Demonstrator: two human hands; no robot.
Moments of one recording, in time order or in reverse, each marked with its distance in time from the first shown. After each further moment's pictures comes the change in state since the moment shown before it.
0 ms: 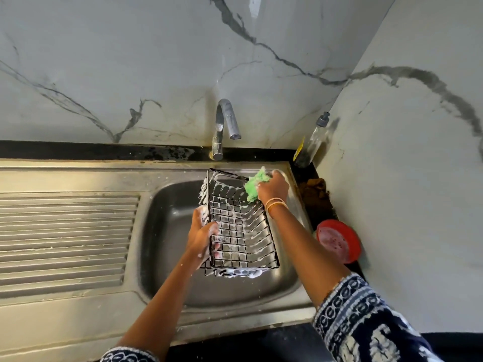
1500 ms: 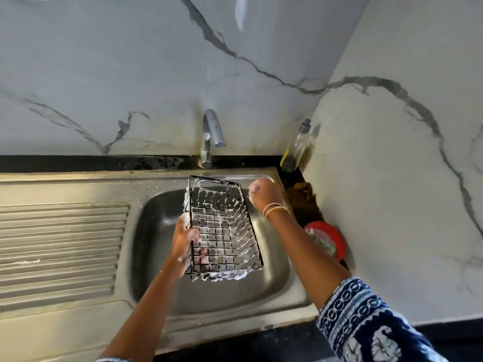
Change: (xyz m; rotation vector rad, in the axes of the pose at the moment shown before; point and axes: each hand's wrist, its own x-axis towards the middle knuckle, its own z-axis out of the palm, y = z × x) left_hand -0.020 0.007 0.005 -0.020 0.085 -0.044; right_hand -0.006 0.008 -0.046 -0.405 -0.244 -0.262
